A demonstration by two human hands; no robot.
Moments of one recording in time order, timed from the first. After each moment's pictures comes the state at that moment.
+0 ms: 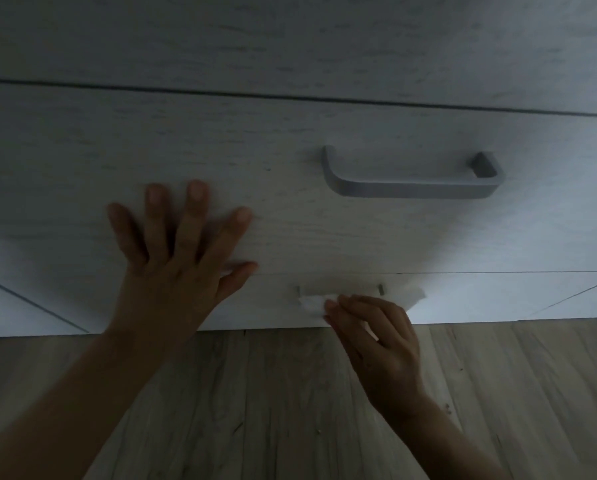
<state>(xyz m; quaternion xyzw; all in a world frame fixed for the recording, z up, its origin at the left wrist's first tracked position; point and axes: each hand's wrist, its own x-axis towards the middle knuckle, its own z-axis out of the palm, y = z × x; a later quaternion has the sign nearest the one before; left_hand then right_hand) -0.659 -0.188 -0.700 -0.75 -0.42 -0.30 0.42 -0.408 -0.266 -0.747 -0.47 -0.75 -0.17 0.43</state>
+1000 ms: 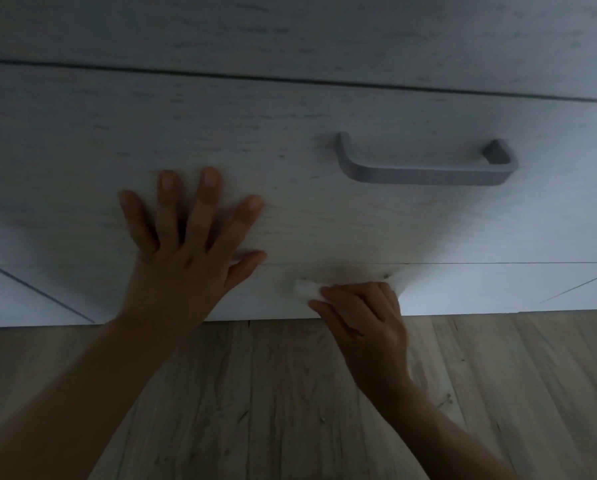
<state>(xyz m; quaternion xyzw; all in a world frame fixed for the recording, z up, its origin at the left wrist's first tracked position) -0.659 -0.188 -0.699 -0.75 -0.41 -0.30 0.42 -0.433 -0.260 -0.743 -0.51 -0.71 -0.08 0.48</state>
